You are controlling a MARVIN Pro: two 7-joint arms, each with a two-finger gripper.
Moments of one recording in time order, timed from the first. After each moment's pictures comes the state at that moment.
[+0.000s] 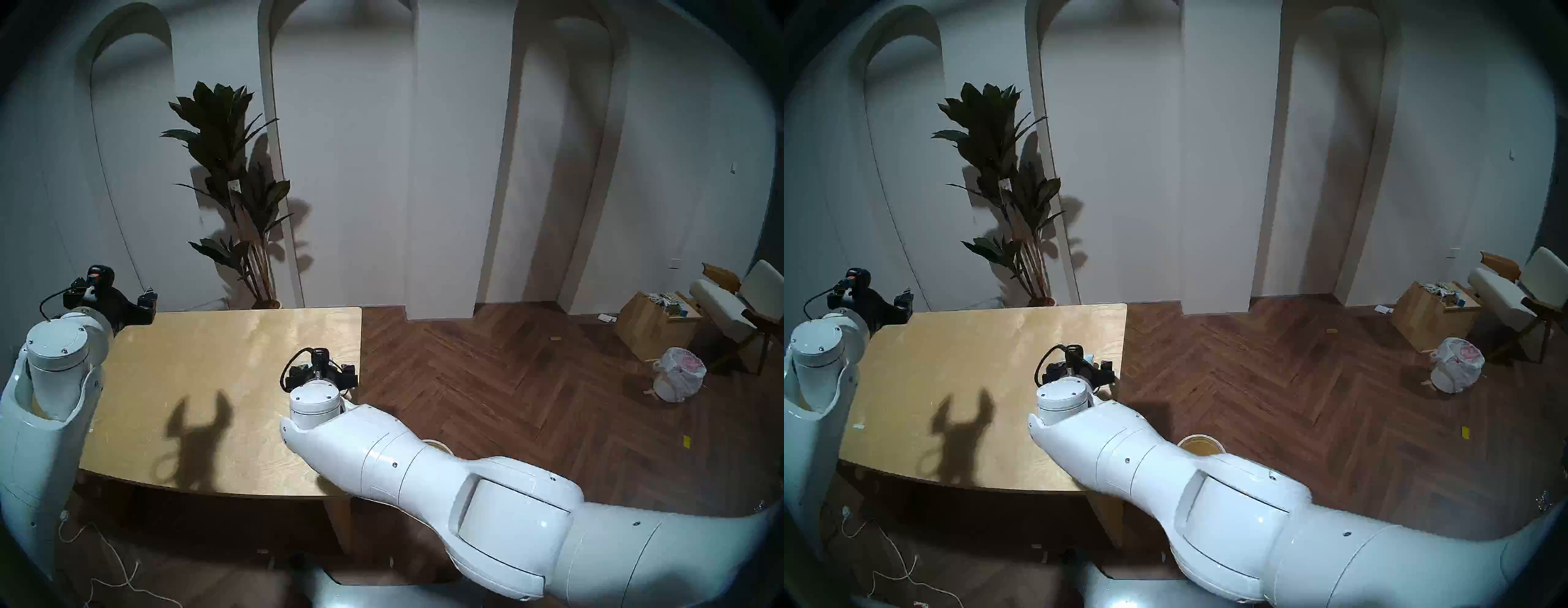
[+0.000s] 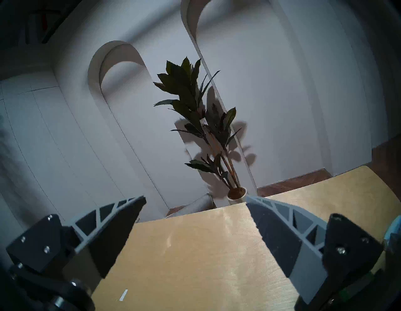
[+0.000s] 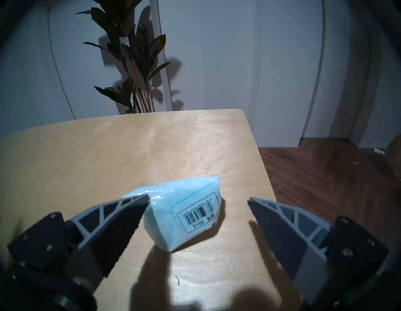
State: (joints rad) left arm 1.84 -0.78 -2.02 -2.03 -0.44 0.58 0.18; right arm -0.87 -1.90 0.49 -0.65 0.85 0.01 -0.72
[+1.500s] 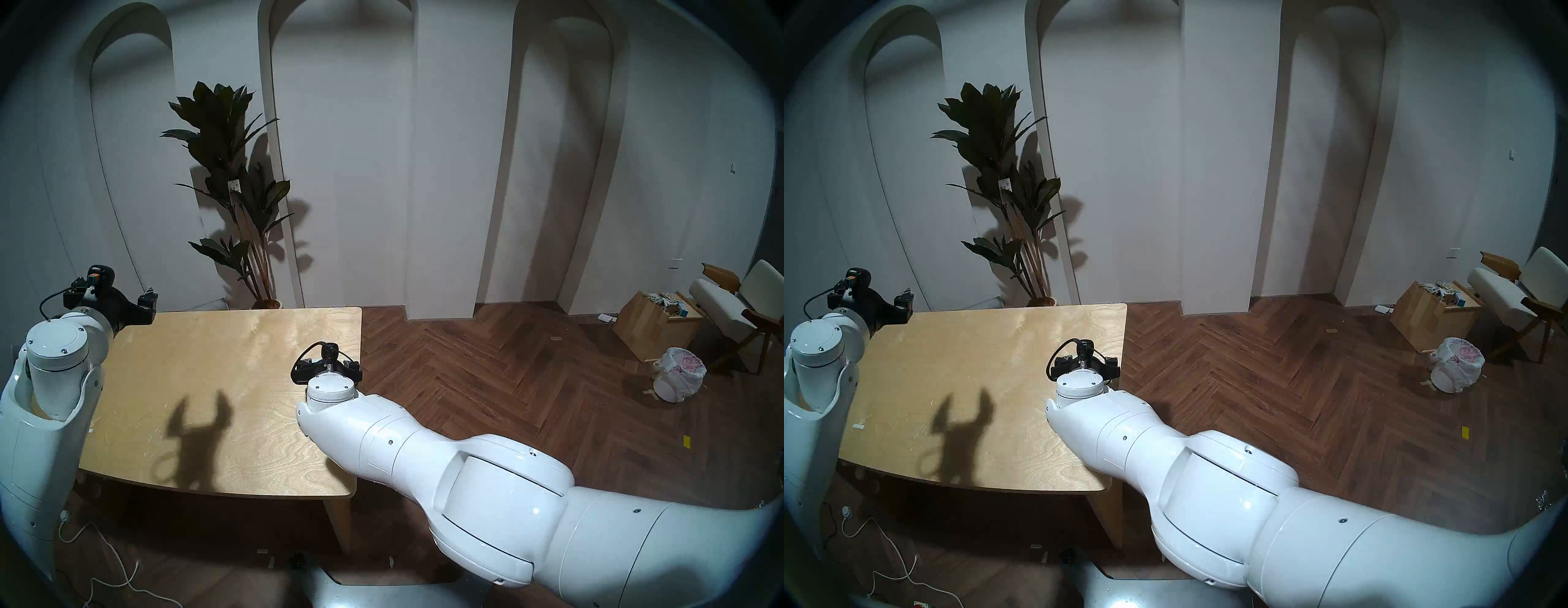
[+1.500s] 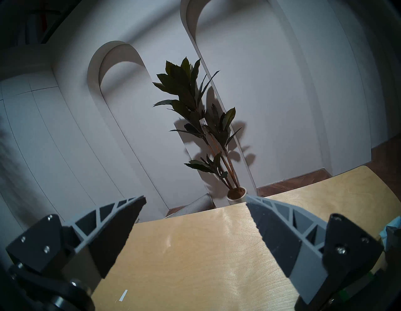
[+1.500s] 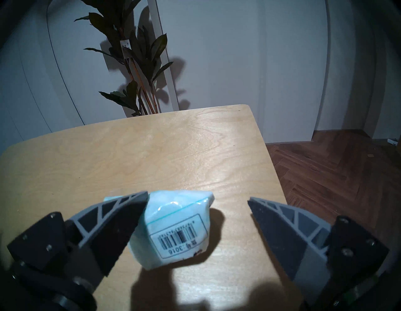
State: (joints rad) left arm 1.84 -0.78 -2.02 -2.03 -0.44 0.58 0.17; right arm -0.78 -1.97 0.56 -0.38 0.90 -0.08 -0.49
